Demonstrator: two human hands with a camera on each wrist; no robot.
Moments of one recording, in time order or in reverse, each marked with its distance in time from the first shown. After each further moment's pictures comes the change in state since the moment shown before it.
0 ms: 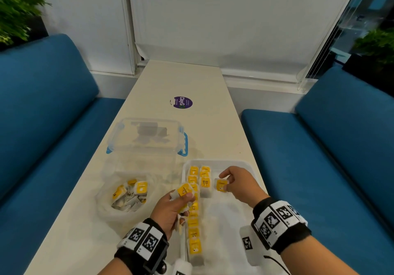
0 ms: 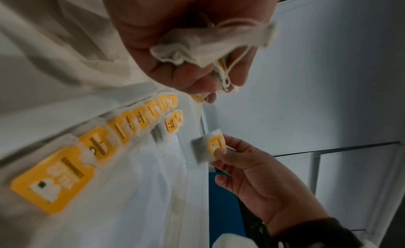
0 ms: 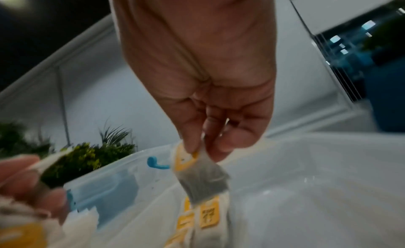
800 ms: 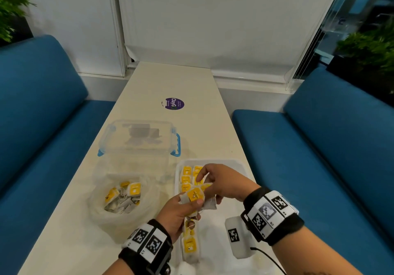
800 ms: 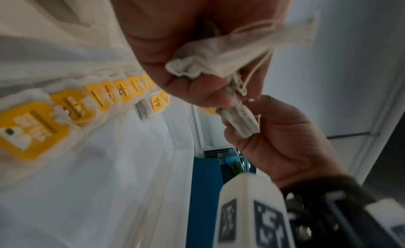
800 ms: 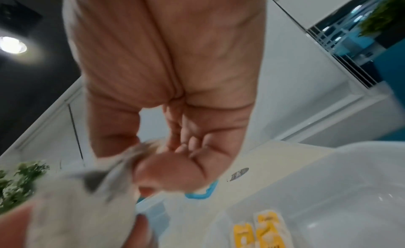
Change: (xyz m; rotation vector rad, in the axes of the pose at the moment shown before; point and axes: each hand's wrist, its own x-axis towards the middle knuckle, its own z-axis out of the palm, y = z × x) left_hand -0.010 -0.002 0.022 0.024 -0.213 -0.012; right_hand -0.037 -0.053 -0.014 0.092 -0.341 -0.114
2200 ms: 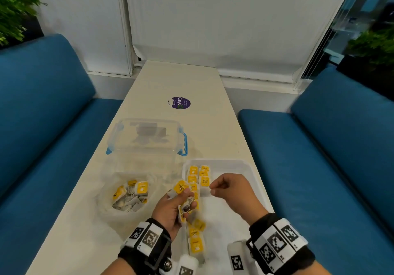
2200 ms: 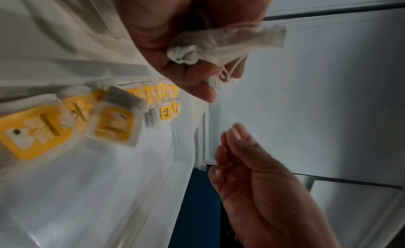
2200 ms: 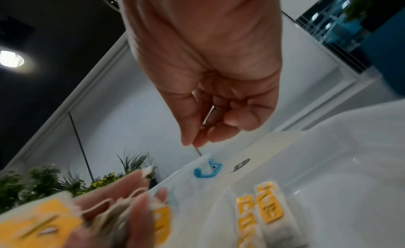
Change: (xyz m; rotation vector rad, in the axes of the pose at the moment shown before) left_hand -0.003 0.011 -0.013 -0.250 0.256 -0.019; right_hand -0.005 0.024 0.028 0.231 0.399 -0.042
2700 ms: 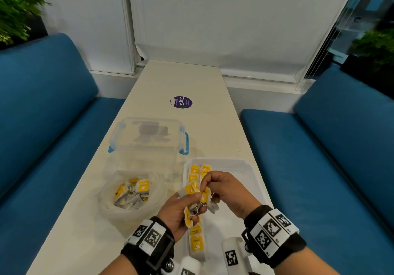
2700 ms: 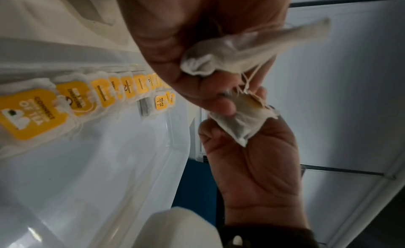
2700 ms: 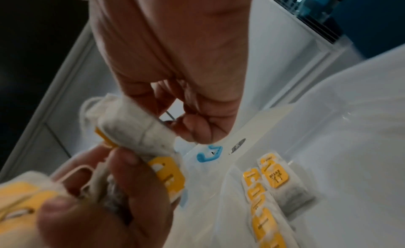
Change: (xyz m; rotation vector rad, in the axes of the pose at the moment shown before) left_hand -0.008 0.000 0.007 0.021 -0.181 -0.075; right_hand 0.003 -0.011 0.010 0.223 -0.297 -0.040
